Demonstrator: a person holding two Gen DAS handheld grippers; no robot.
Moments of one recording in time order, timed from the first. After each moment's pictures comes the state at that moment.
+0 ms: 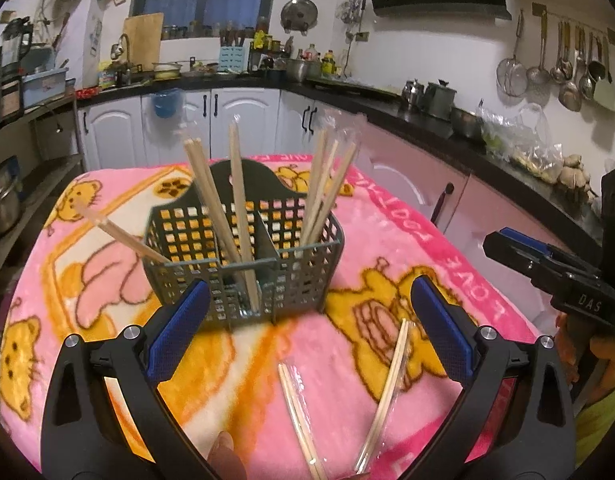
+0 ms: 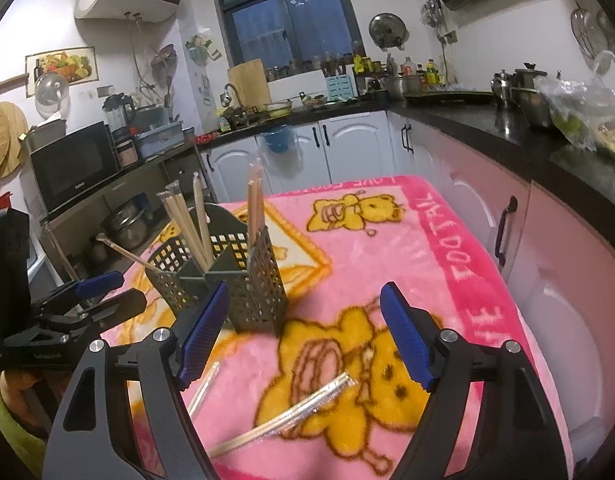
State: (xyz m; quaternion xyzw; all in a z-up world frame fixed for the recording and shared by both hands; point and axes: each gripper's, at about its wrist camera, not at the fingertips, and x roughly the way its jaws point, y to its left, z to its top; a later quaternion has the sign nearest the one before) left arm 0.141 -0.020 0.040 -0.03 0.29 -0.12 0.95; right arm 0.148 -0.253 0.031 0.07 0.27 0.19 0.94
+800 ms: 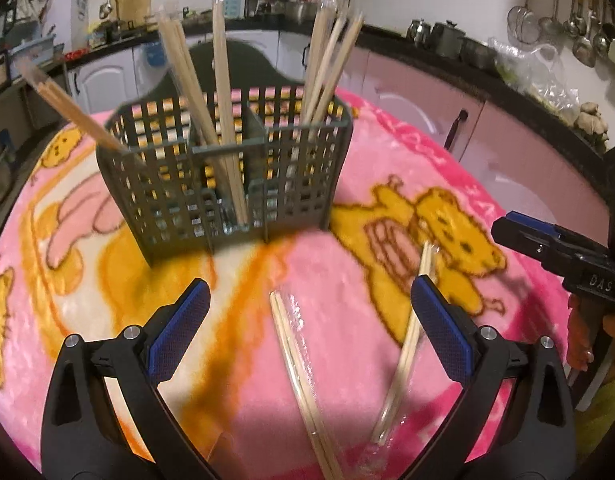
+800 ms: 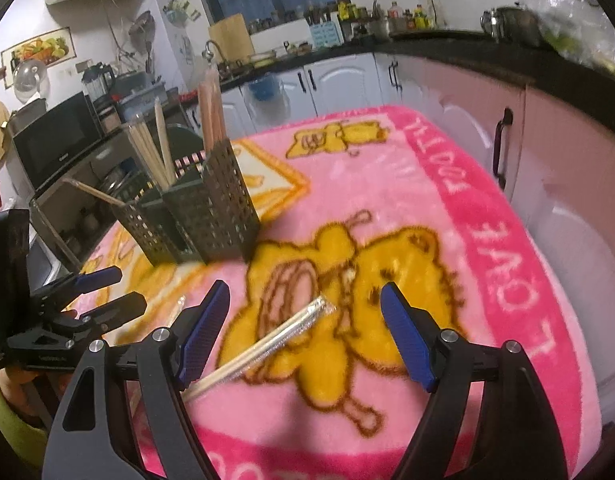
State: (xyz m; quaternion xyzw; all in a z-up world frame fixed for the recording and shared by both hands) left arm 0.150 -0.031 -0.033 -0.01 0.38 -0.11 0.92; right arm 0.159 -0.264 -0.040 0.08 0.36 0.20 0.91
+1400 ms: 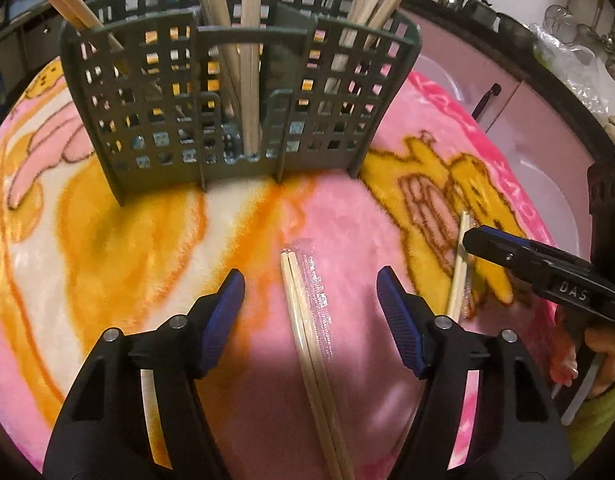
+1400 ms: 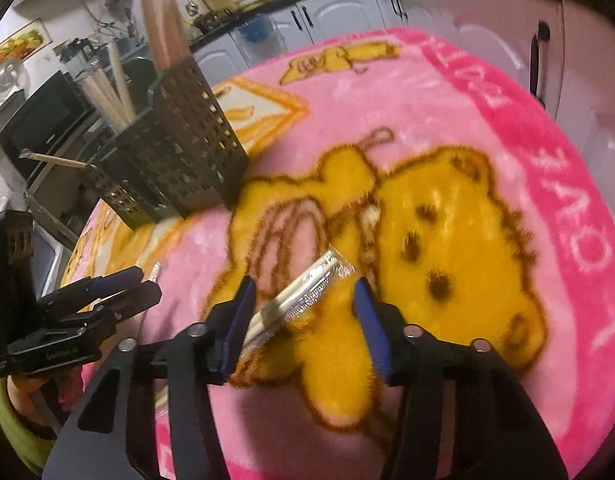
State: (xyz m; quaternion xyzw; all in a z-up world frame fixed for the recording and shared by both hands) left arm 0.179 -0.021 -0.079 -0.06 0.47 -0.11 0.88; right arm 0.198 -0.247 -0.093 0.10 0.46 0.20 0.86
